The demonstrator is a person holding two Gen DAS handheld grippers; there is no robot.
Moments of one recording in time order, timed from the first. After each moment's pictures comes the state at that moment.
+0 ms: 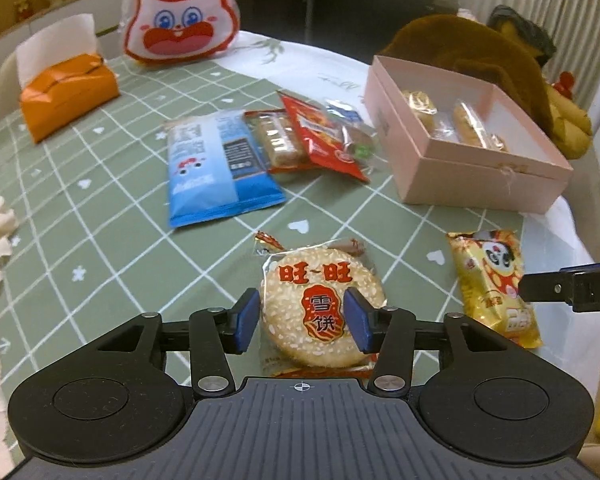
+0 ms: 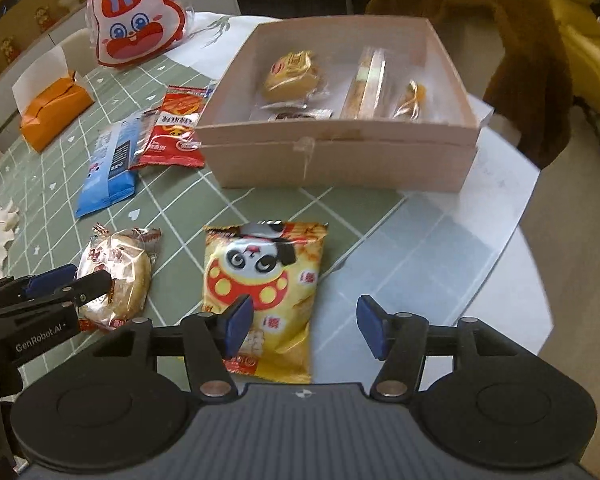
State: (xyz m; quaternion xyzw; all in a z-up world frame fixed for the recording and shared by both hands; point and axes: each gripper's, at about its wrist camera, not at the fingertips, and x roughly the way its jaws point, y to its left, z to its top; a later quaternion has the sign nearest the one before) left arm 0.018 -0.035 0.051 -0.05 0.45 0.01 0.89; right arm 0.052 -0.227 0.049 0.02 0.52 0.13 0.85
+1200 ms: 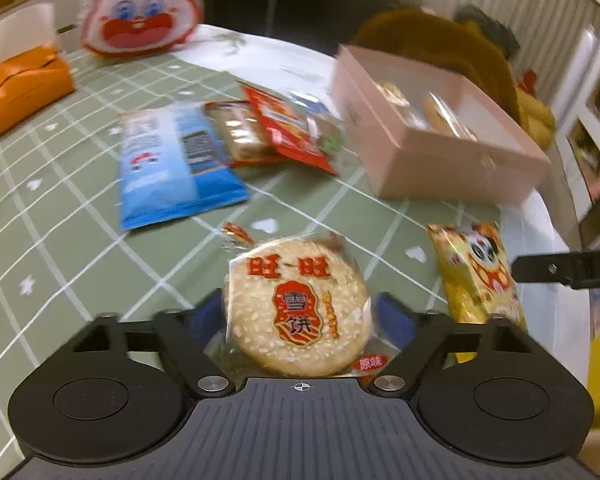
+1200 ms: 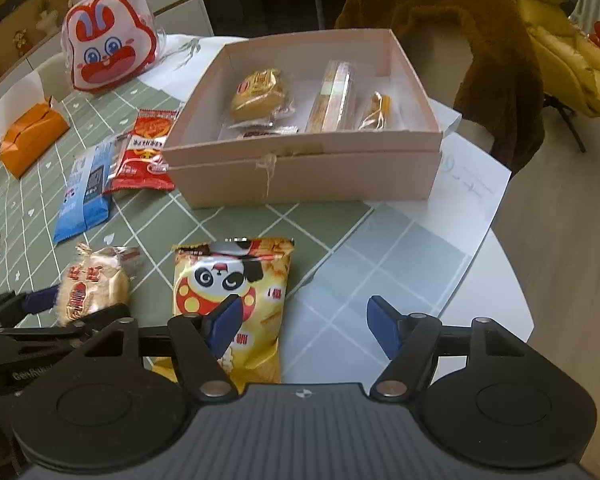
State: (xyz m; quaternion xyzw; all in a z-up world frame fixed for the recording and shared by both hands) left arm 0.028 -0.029 0.034 -0.07 0.44 -0.04 0.89; right arm 0.051 -0.239 0.044 0.04 0.49 0.09 0.86
